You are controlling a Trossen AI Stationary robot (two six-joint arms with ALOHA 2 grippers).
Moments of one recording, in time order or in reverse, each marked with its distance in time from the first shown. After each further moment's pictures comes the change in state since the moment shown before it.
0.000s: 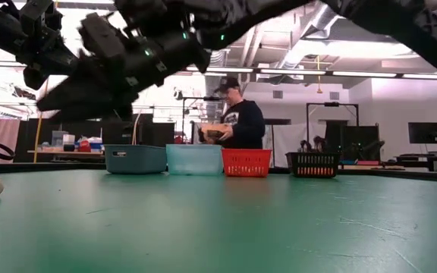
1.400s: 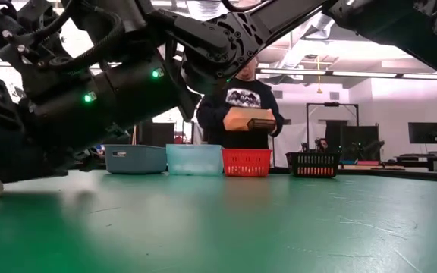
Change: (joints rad) left arm 0.000 0.000 0.000 -0.032 0.022 -0.036; right arm 0.209 0.212 0.000 0.356 0.354 0.147
